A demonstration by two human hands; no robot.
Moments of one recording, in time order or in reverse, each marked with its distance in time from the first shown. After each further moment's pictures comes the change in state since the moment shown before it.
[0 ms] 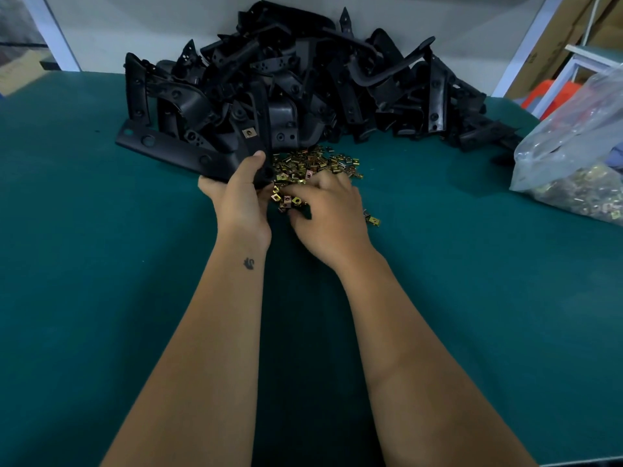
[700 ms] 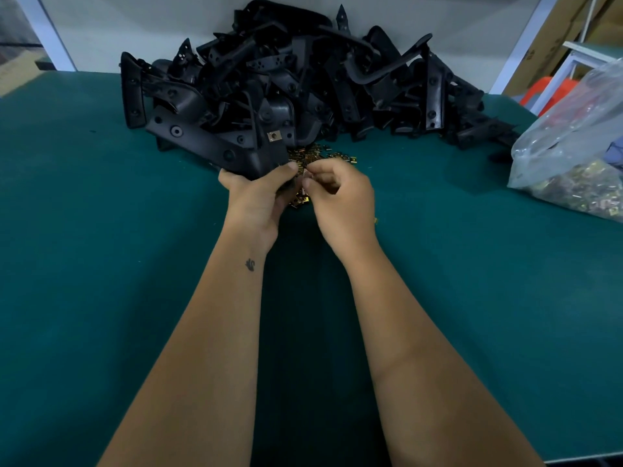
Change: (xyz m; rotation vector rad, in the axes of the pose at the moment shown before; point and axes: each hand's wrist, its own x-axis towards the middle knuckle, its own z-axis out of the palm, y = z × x) left_hand 0.002 -0.011 0.001 0.057 -0.252 -0.046; right_hand 0.005 0.000 -0.009 0.746 0.239 0.292
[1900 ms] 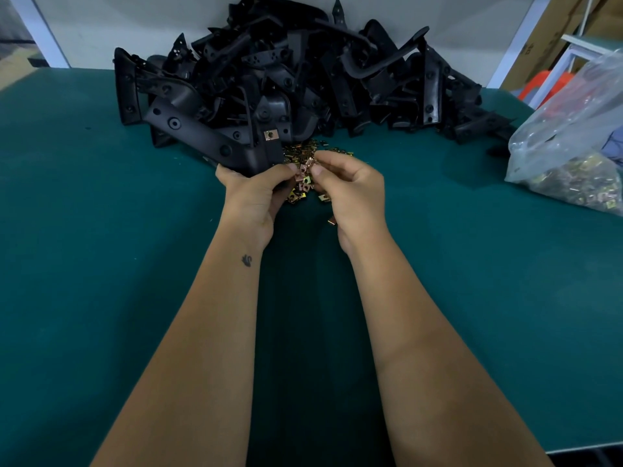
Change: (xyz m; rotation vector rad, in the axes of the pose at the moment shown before) left_hand 0.000 -0.001 0.000 0.022 -0.023 -0.003; right_hand 0.007 0.004 -0.008 0.416 0.046 0.218
